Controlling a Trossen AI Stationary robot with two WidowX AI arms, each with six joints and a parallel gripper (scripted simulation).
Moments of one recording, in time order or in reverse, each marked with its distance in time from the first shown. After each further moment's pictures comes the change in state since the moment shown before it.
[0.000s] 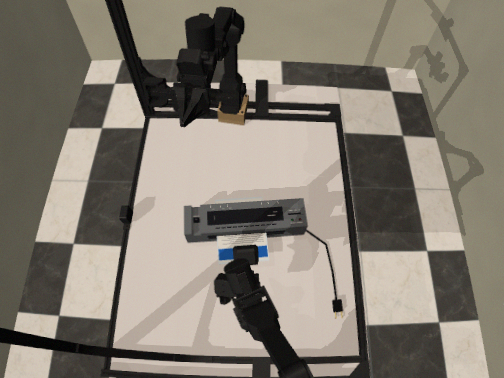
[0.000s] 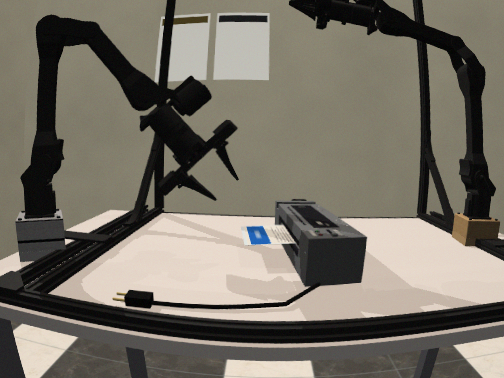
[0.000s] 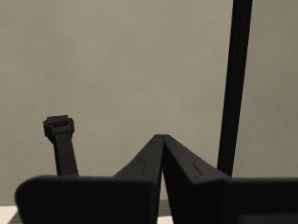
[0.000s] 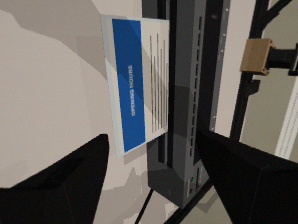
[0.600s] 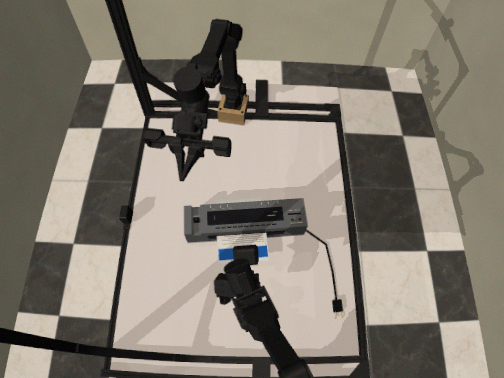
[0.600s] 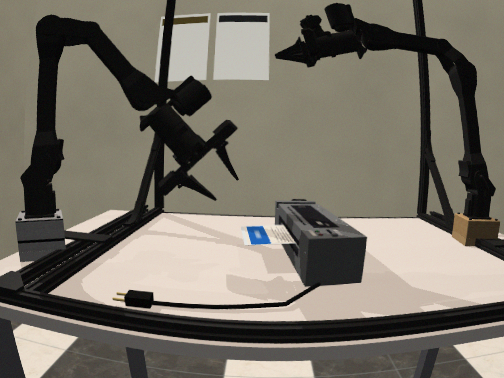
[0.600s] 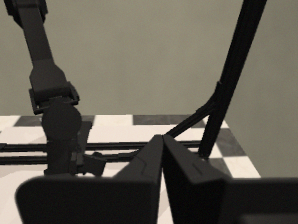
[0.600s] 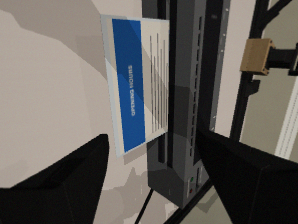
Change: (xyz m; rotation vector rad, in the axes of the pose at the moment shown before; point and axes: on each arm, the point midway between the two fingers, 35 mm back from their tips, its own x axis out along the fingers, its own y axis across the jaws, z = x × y) left arm 0.018 -0.016 -0.138 -0.048 0.405 -0.001; right arm 0.000 0.000 0.000 0.000 0.000 0.000
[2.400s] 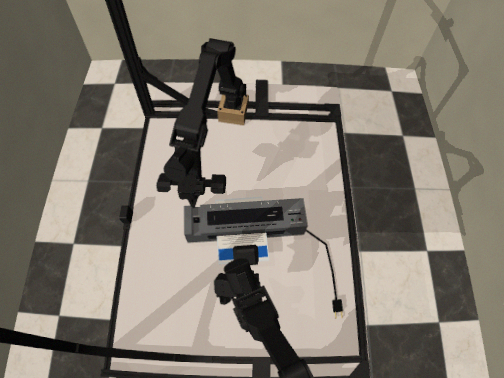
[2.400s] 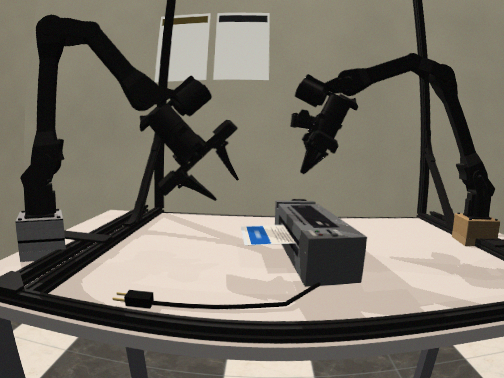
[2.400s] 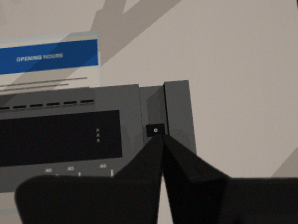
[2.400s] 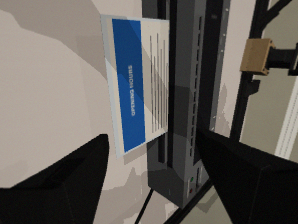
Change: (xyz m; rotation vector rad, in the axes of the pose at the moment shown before) left arm 0.024 -0.010 -0.263 -0.032 0.823 0.100; right arm 0.000 0.000 0.000 0.000 0.000 0.000
